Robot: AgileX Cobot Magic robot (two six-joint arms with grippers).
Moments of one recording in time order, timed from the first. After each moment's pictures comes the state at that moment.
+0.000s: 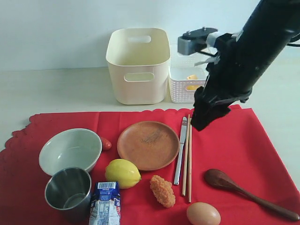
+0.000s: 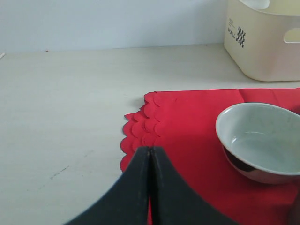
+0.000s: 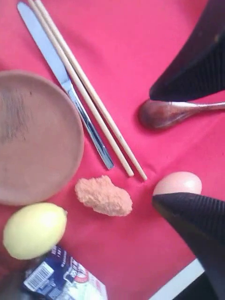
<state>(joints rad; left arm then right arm) -0.03 0.01 0.00 0.00 0.37 0.03 0.41 1.65 -1.28 0.31 1.14 -0.54</state>
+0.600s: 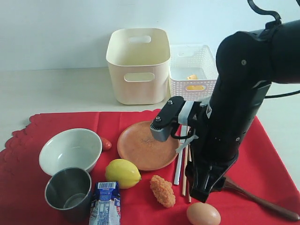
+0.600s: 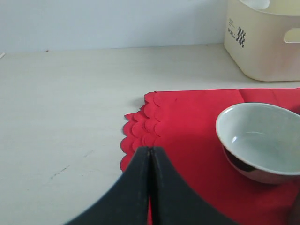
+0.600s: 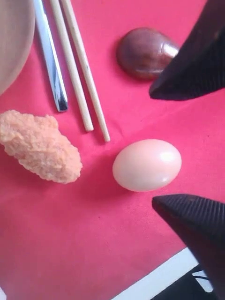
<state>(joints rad) -0.03 0.01 0.00 0.00 0.37 0.03 0.64 1.65 -1.03 0.16 1.00 -0.54</state>
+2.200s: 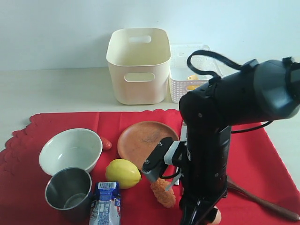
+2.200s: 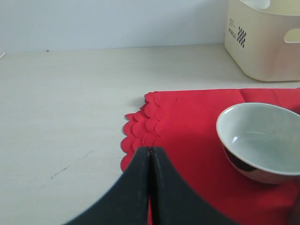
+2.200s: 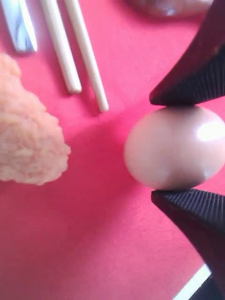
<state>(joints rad) -0.03 0.01 0.00 0.00 0.37 0.03 0.74 1.83 -1.00 0.07 0.97 -0.36</state>
